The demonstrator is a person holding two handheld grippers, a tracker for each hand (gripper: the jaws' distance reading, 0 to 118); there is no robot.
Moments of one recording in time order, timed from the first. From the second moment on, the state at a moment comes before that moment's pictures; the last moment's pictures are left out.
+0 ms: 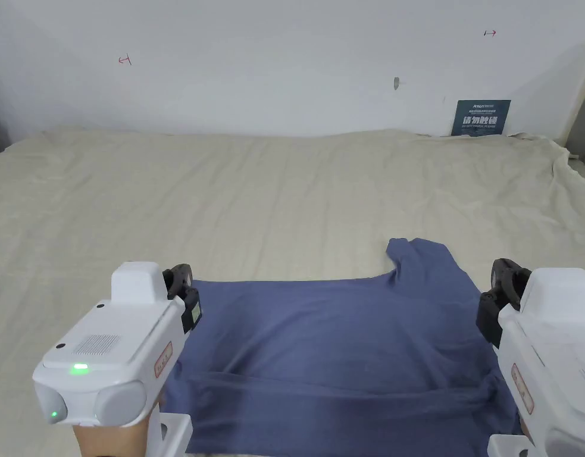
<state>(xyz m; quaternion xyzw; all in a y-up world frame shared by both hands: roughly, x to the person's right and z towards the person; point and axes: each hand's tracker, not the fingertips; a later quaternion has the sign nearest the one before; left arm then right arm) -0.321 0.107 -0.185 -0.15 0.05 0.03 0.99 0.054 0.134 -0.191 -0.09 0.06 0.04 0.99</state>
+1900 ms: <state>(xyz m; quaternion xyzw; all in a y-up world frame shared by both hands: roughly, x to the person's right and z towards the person) -0.445 0.004 -0.419 -0.41 0.01 0.10 0.91 0.099 -0.067 -0.582 -0.48 0.04 0.07 0.87</state>
